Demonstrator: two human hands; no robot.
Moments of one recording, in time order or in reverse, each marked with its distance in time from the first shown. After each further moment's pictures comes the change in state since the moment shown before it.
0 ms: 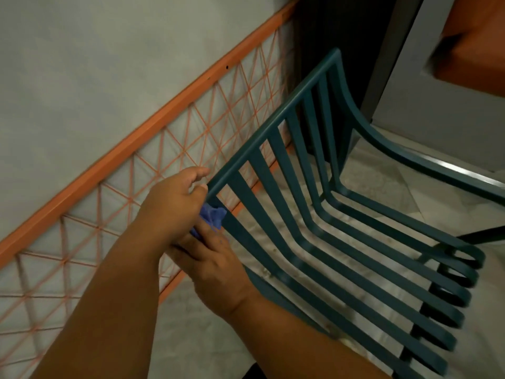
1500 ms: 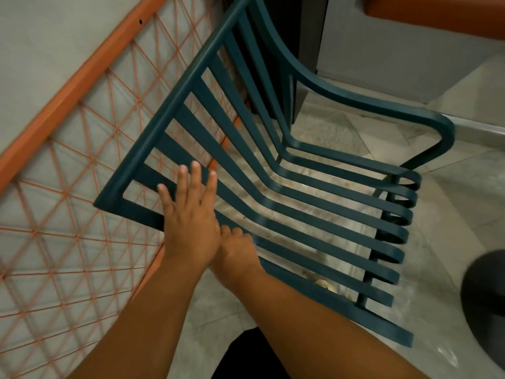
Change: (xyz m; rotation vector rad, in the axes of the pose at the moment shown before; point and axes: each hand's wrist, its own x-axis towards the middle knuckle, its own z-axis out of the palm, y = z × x) left_hand -0.055 -0.016 0.141 0.864 0.008 0.338; right_hand -0.085 0.027 -0.044 -0.348 -0.723 0.832
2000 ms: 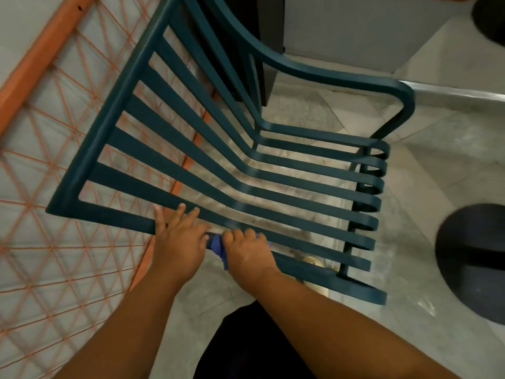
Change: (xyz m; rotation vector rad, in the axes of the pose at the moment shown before) left_hand -0.024 0.006 0.042 -0.029 -0.285 0.234; right_hand -0.056 0.057 0.013 -0.077 0.027 0.061
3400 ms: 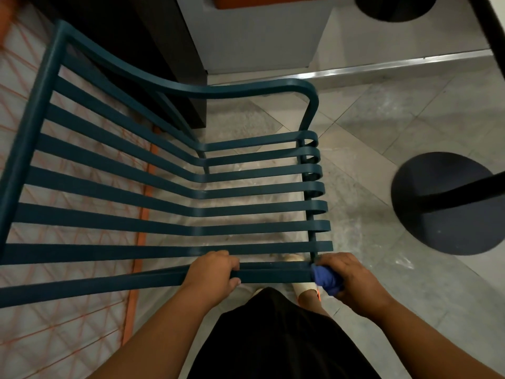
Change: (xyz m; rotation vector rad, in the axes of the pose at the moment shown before) left_hand 0.004 0.127 -0.002 -0.036 -0.253 0.501; right_hand -0.208 0.203 0.046 0.597 0.273 0.344
